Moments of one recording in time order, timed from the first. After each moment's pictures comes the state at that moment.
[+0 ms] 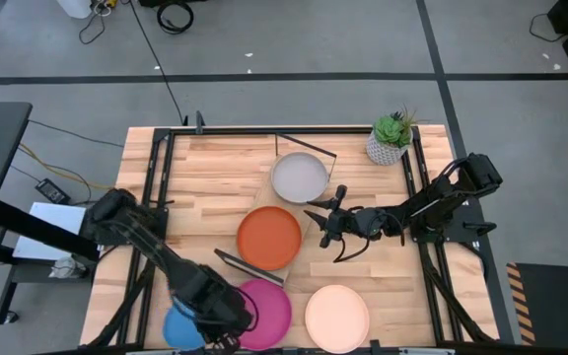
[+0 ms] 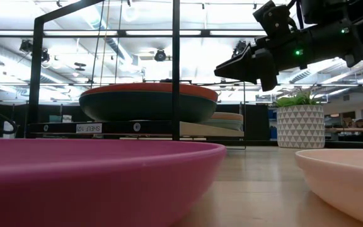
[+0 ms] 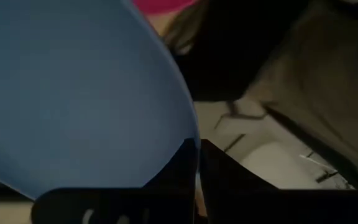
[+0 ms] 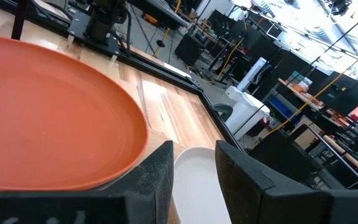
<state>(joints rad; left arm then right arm) -0.69 1.83 1.62 -0.98 0.47 -1.39 0.26 1.58 0.45 1.02 0.67 -0.49</state>
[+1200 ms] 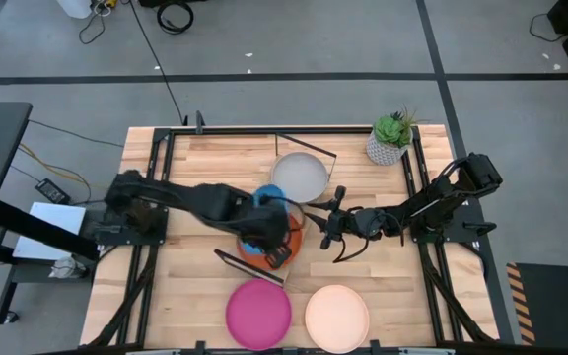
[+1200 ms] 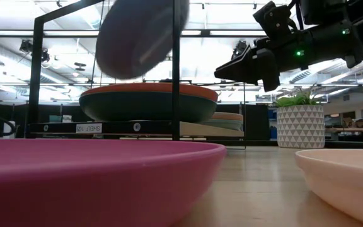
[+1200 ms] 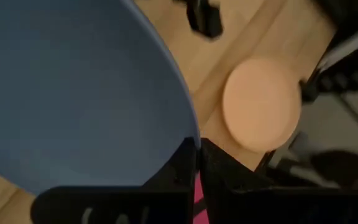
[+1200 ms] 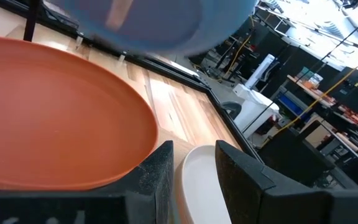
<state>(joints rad) -0.28 1.83 1.97 -1.19 -0.10 -0.95 0.26 1.58 0.45 0.99 0.65 -0.45</state>
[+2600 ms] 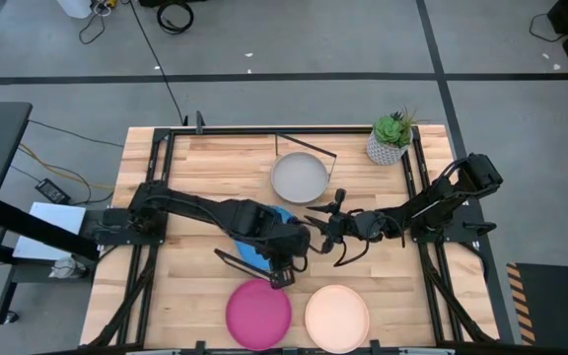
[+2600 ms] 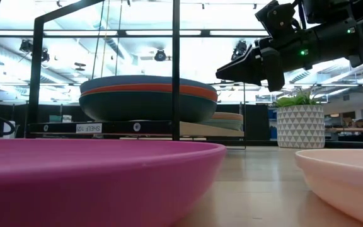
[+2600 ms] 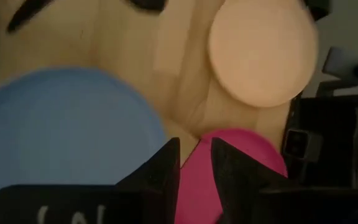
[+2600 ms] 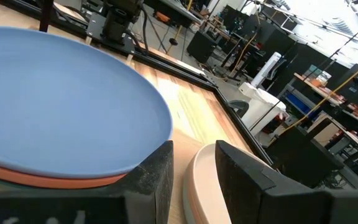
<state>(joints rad) -0.30 2.03 2.12 -1.21 0.00 -0.51 0.28 1.58 0.45 0.97 0.65 -0.42</state>
